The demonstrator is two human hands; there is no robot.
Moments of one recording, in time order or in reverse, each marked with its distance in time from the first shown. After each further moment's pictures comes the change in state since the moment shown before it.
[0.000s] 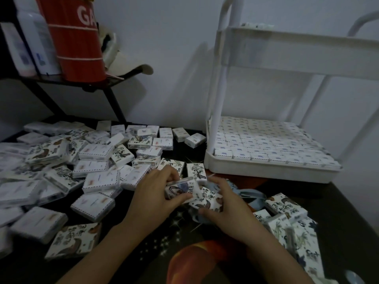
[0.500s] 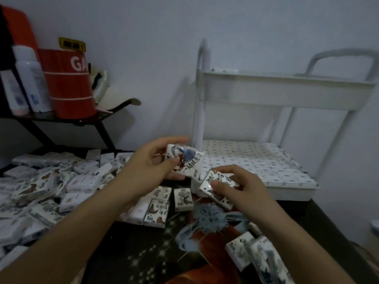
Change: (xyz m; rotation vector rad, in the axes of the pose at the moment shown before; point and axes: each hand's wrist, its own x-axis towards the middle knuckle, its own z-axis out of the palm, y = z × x) left_hand 0.064 0.094 -0.085 -0.721 -0.153 -0.135; right_hand -0.001 -0.043 -0.093 0.285 0.214 -0.035
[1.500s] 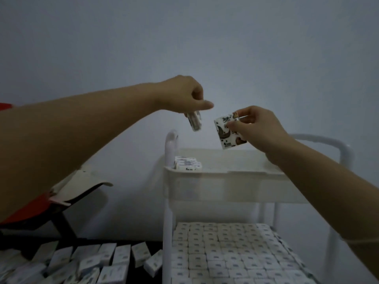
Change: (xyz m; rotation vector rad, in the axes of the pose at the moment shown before) left_hand 0.257 0.226 0.021 1.207 0.027 0.559; right_hand 0.186 -0.158 -0.169 -0.016 0.420 -0.377
